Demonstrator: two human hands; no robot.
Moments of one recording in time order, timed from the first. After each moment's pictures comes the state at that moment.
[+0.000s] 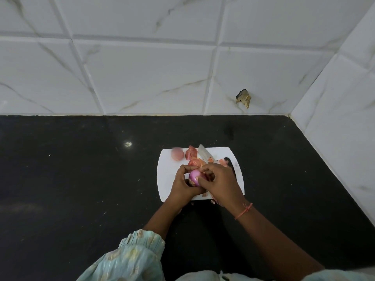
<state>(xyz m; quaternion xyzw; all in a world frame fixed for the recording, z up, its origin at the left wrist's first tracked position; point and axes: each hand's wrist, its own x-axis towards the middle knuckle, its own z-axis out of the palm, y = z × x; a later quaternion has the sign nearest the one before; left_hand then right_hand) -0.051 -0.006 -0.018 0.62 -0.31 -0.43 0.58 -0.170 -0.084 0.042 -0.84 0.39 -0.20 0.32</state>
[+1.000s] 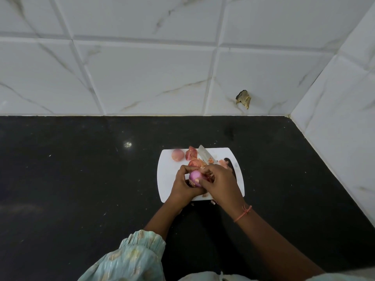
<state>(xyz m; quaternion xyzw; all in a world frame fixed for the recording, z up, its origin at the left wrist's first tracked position) -0.050 -0.008 -0.020 0.62 -0.31 -0.43 0.58 -0.170 -0.078 0.043 -0.84 0.39 -0.21 0.30</state>
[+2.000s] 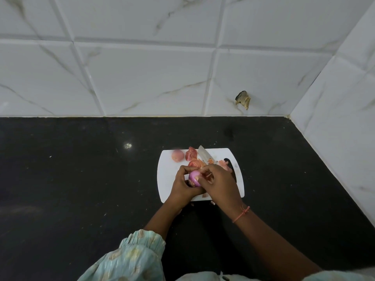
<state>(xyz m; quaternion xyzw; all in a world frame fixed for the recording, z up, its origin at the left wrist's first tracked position) -0.052 -0.007 -0.015 0.62 -0.31 -0.43 0.58 -0.171 -0.077 0.038 -0.84 0.39 -0.22 0.31</state>
